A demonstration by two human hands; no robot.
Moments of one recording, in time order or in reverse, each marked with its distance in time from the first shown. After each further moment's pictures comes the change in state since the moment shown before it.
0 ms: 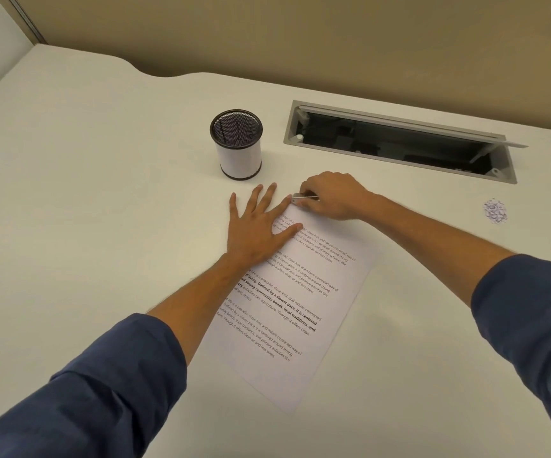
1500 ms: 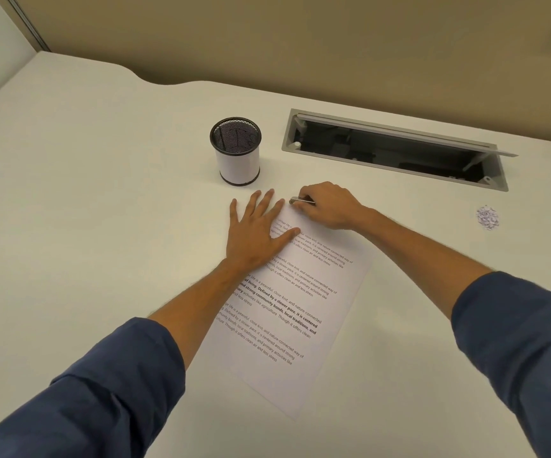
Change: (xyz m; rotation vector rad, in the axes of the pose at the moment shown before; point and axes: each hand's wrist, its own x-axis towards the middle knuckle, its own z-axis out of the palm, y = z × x) left_hand 0.000 0.002 0.001 -0.073 0.054 0.005; right_hand -0.004 -0.005 0.012 0.182 0.056 0.117
